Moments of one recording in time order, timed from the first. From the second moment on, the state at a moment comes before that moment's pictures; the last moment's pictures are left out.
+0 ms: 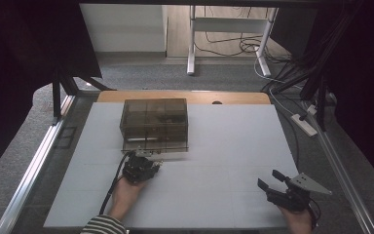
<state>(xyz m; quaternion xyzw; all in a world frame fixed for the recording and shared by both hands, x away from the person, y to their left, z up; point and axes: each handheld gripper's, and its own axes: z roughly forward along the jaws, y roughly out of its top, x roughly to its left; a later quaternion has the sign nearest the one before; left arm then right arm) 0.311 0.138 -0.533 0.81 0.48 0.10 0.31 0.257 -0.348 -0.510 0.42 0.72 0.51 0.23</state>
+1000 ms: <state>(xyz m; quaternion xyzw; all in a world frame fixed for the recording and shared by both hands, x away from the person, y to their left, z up) 0.309 0.139 -0.530 0.83 0.45 0.10 0.30 0.257 -0.347 -0.510 0.42 0.72 0.50 0.23</state>
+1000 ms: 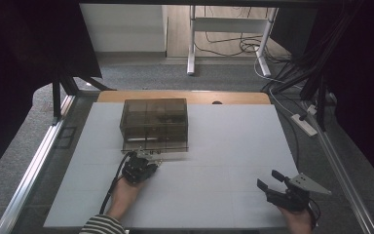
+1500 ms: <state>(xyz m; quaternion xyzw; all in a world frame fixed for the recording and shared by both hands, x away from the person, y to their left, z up) 0.302 0.140 -0.523 0.84 0.44 0.10 0.31 0.257 -0.346 -0.510 0.41 0.72 0.51 0.23</state>
